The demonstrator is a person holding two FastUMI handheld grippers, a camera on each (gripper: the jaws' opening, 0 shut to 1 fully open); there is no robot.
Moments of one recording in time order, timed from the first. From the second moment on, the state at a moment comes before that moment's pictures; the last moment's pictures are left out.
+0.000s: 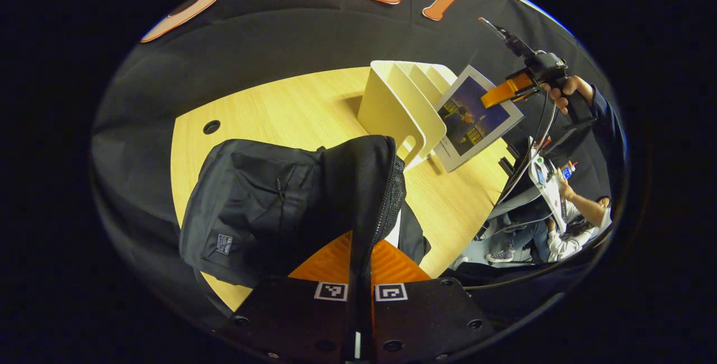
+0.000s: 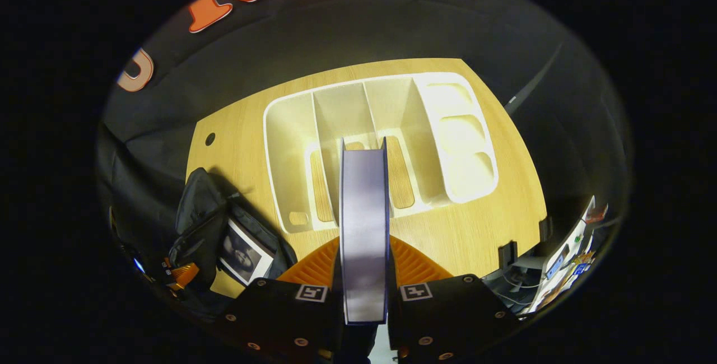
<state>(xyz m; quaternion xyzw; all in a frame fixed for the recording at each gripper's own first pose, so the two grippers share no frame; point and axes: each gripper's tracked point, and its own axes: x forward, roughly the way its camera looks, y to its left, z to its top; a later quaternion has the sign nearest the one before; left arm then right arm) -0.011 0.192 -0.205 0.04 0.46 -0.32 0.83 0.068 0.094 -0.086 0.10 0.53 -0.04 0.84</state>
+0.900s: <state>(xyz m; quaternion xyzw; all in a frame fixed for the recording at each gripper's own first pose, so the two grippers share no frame) -0.005 0.188 -0.208 0.06 0.46 -0.36 0.81 -0.029 0.105 -0.099 0.23 0.49 -0.04 0.84</state>
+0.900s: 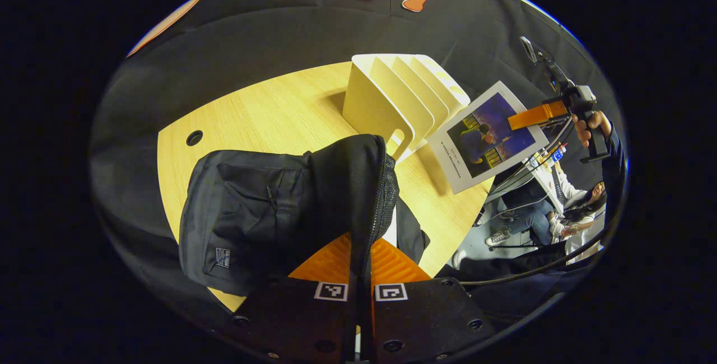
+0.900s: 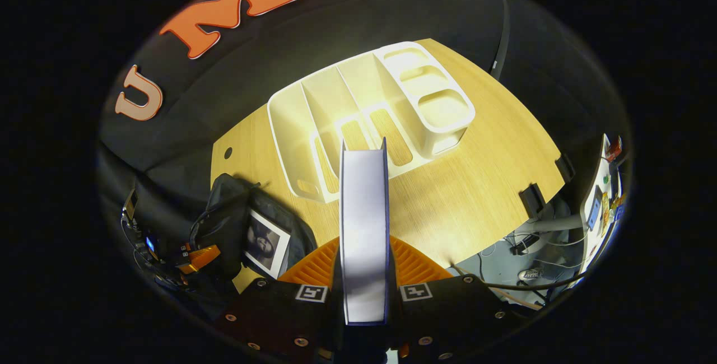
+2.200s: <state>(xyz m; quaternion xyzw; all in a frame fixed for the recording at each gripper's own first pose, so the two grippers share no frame) -0.004 0.190 -0.206 0.08 0.46 -0.34 0.81 -0.069 0.206 -0.103 0.41 0.40 0.09 0.81</state>
